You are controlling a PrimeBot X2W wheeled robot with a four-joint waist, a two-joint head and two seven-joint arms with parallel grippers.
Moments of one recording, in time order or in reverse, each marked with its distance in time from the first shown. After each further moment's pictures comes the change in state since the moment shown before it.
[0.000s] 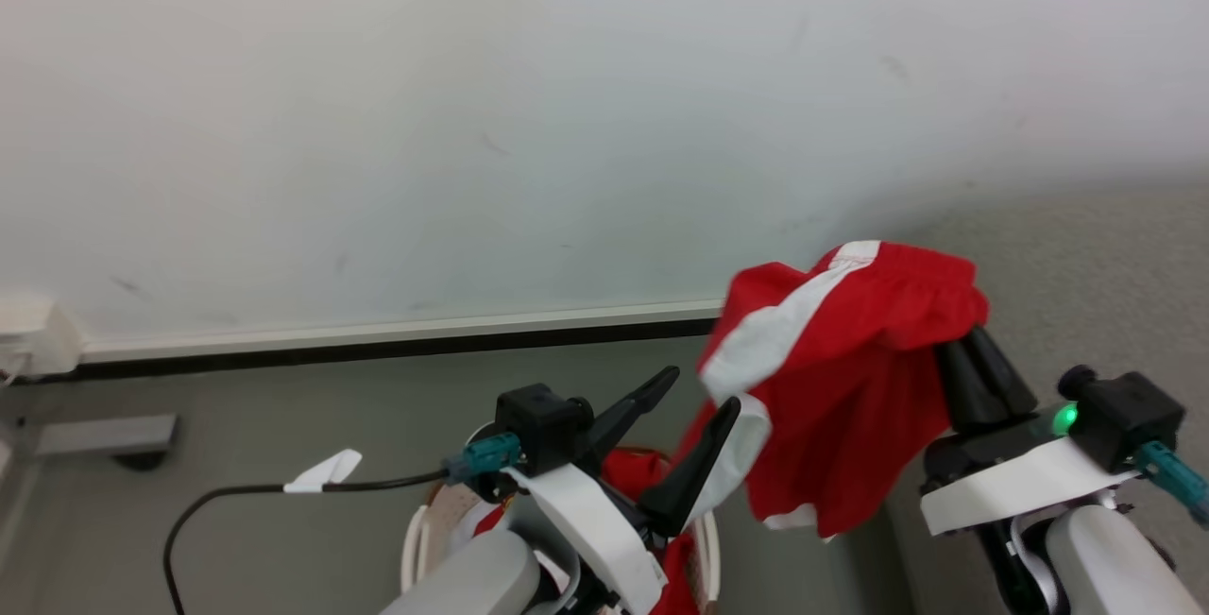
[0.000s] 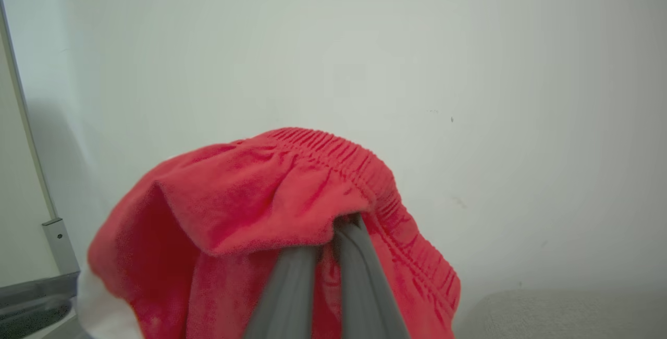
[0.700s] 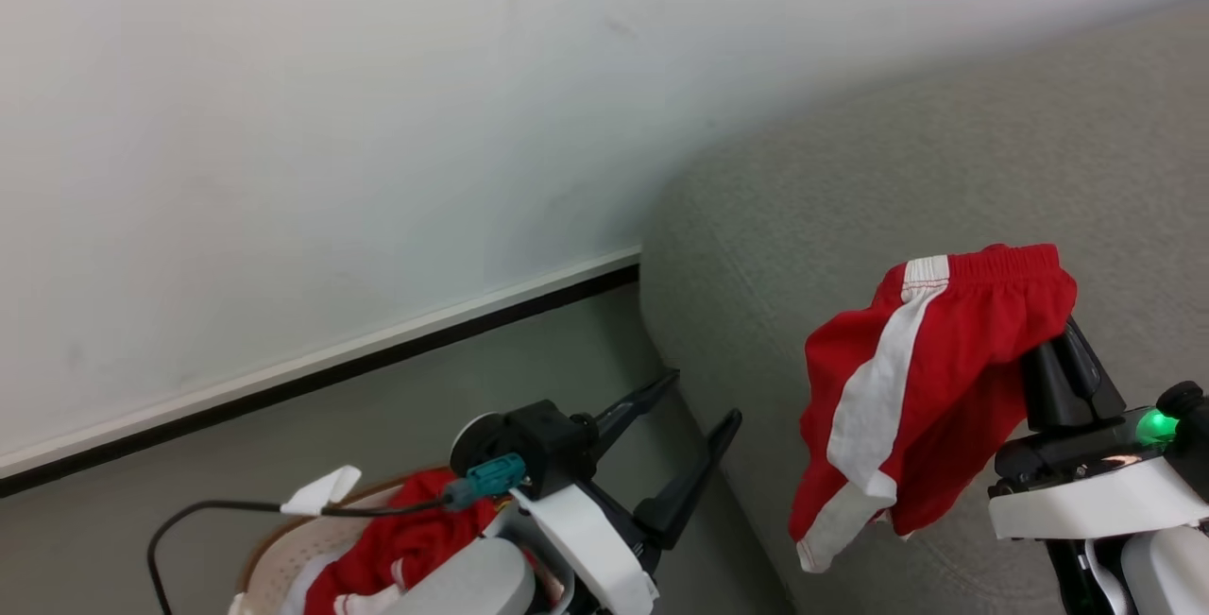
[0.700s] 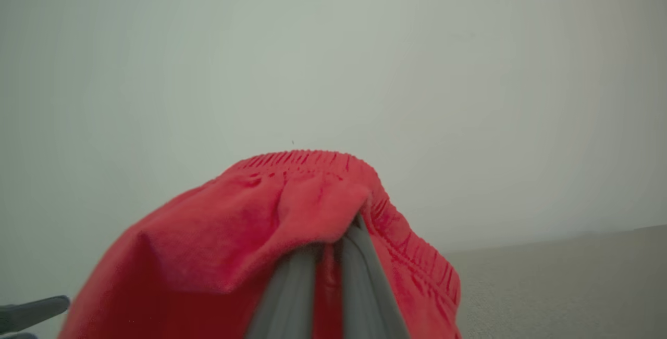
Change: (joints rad) left arm 0.006 0.038 -0.021 -0.036 0.107 0.006 -0.036; right arm 0.086 -0.041 -0.115 -0.163 -0.018 0.000 0.000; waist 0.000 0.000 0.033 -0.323
